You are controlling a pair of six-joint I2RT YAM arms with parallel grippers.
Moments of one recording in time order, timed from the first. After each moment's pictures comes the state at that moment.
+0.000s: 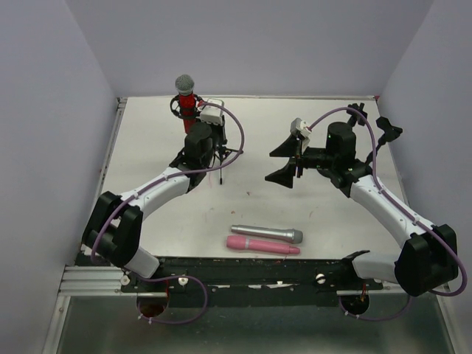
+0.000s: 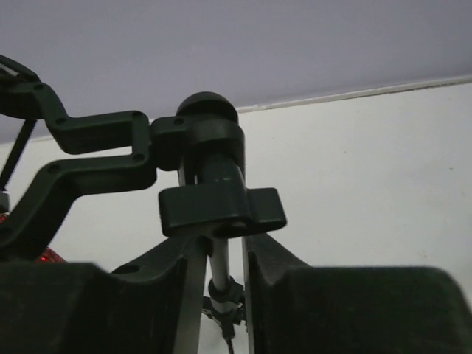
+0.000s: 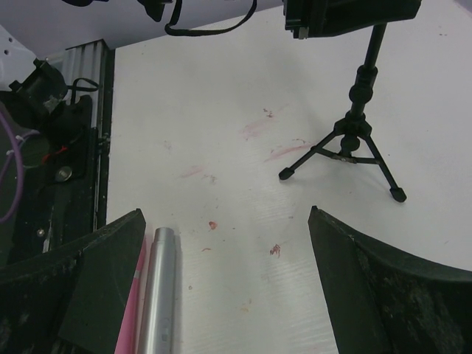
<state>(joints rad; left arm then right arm) -0.54 1.50 0.97 0.49 -0.28 -0.07 0.36 1.26 0.91 0.06 -1.01 -0.15</state>
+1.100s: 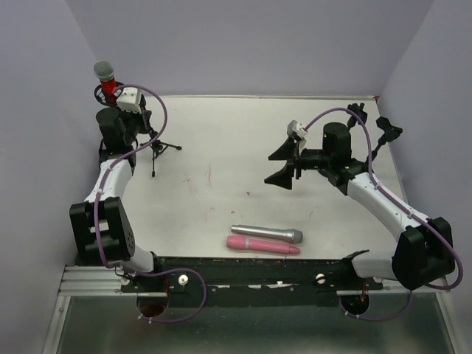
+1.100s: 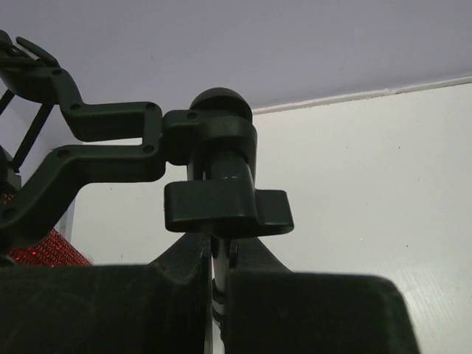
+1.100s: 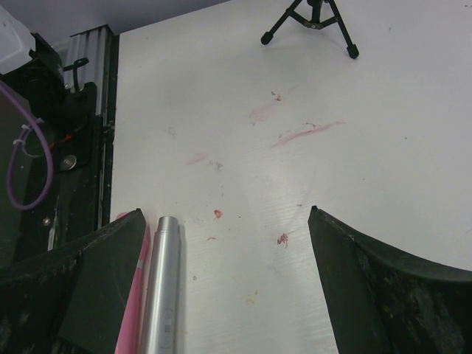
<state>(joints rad) 0.18 1.48 1.01 0.37 0.41 0.05 0.35 1.30 0.91 0.03 -1.03 -0.17</state>
